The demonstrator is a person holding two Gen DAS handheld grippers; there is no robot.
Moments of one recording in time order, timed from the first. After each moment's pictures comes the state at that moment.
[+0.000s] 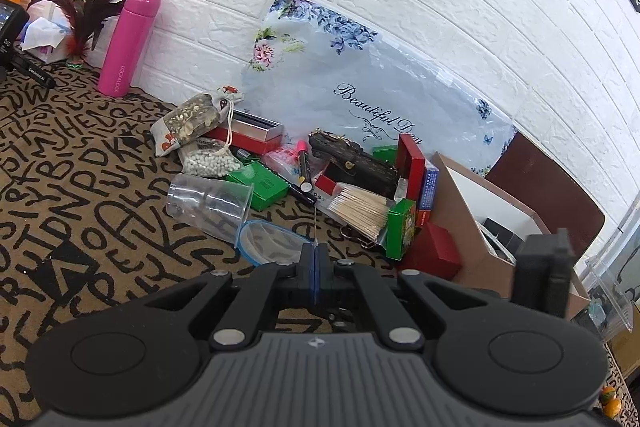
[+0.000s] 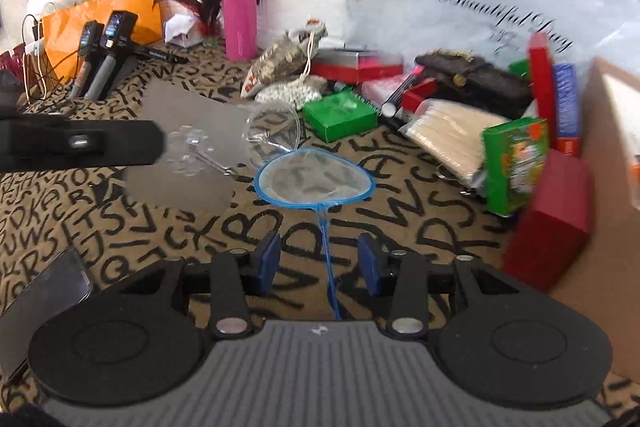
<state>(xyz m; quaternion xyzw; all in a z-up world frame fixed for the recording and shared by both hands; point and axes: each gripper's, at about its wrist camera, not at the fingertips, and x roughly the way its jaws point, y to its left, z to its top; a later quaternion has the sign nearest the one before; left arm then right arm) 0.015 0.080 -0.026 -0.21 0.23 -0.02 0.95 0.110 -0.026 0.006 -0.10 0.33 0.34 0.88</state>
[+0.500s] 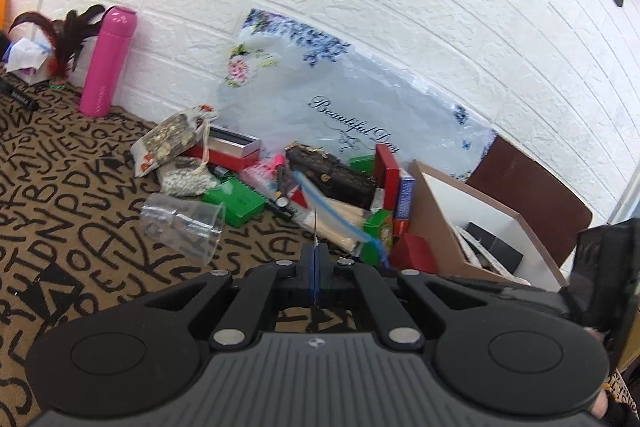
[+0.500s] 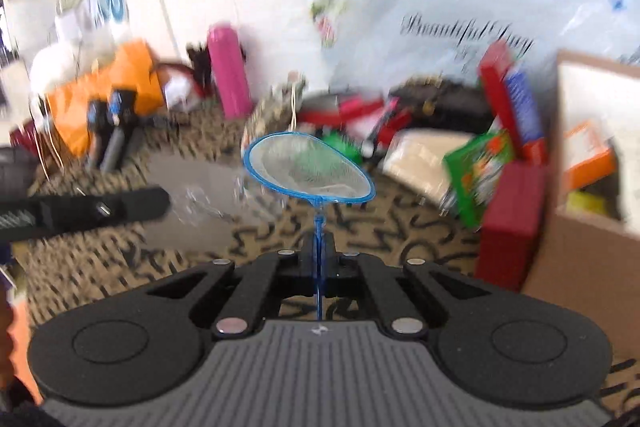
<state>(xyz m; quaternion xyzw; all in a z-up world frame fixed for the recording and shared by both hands) 0.015 0.063 -0.005 -0.19 0.21 -0.04 0.96 0.106 -0.078 0.043 0.01 0.29 0.34 0.89</state>
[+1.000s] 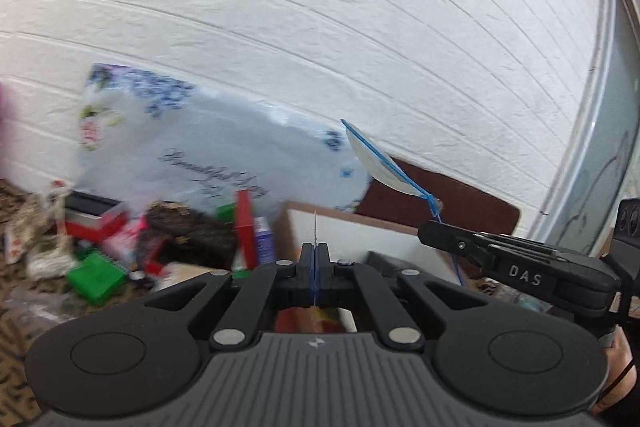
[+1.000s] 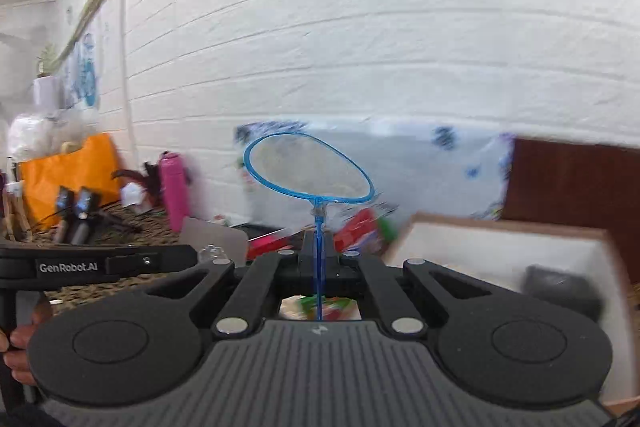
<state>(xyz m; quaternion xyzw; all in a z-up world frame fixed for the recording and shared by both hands) 0.072 -0.035 0.061 -0.15 0.16 -0.17 0.96 0.092 -0.207 0.158 0.00 0.14 0.26 0.96</state>
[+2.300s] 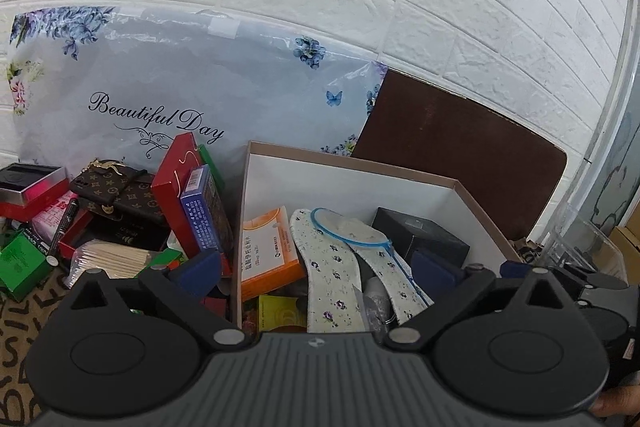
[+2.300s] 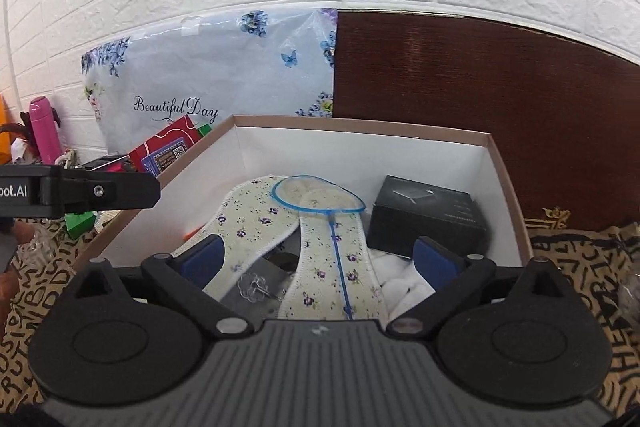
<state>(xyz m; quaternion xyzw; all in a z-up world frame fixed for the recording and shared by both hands) 0.171 -0.124 0.017 -0.10 0.24 -0.13 0.96 0.171 -0.307 0.075 -0.01 0.26 0.13 0.96</state>
